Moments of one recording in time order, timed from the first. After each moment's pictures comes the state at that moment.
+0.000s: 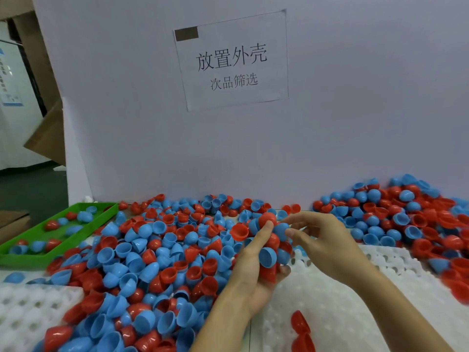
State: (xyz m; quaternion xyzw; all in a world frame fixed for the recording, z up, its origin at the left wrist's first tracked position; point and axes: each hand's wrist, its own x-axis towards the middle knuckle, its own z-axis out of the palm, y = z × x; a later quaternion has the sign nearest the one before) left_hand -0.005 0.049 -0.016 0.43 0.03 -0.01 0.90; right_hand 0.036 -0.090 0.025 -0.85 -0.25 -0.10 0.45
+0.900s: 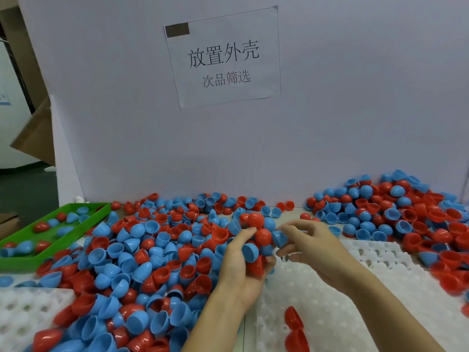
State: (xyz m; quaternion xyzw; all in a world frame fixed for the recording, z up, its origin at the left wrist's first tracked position) left_hand -0.004 0.051 -0.012 0.35 0.11 0.02 0.93; right_hand 0.035 -0.083 0.015 -0.78 -0.14 0.07 0.61
